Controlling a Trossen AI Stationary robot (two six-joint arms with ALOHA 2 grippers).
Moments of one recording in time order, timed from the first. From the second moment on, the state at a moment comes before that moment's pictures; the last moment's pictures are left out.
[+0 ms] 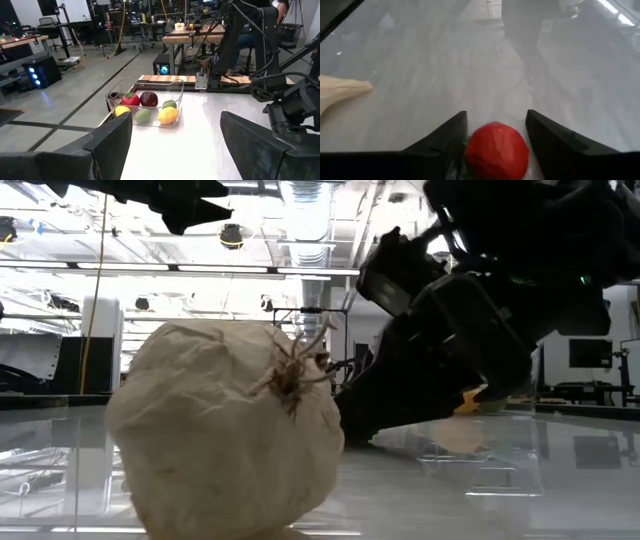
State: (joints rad) left arm 0.21 0.69 0.61 -0.01 -0.03 0.06; right arm 0.41 2.07 0.88 0.65 0.30 0.29
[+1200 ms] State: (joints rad) left arm 0.21 0.69 0.61 -0.01 -0.03 0.07; right arm 0.14 1.22 0.87 -0.25 0.58 0.10
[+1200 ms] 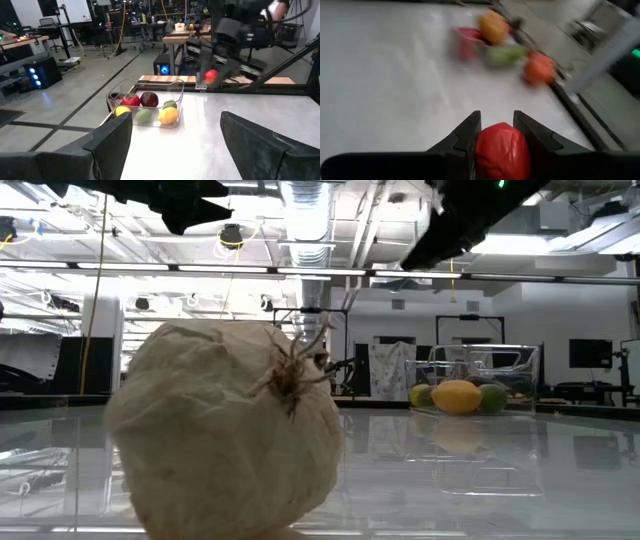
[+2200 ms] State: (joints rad) left arm 0.21 0.69 0.61 -0.02 -0.05 0.10; right arm 0.05 1.21 0.80 -0.26 0.47 0.21
